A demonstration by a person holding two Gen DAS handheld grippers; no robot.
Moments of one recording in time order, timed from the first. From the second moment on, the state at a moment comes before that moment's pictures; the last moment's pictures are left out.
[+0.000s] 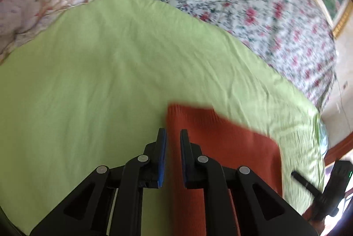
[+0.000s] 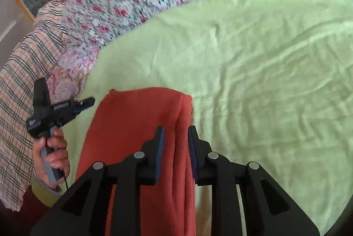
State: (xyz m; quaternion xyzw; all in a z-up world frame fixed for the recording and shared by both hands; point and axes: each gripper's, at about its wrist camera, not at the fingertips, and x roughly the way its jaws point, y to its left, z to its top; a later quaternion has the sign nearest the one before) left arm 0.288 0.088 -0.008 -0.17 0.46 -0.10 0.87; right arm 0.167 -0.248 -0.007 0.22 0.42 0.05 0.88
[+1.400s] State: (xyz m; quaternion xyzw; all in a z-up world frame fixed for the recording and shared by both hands) left arm -0.028 0.031 -0.029 0.01 0.49 -0.07 0.87; right arm -0.059 -0.137 -0.010 0.08 0.46 0.08 0.88
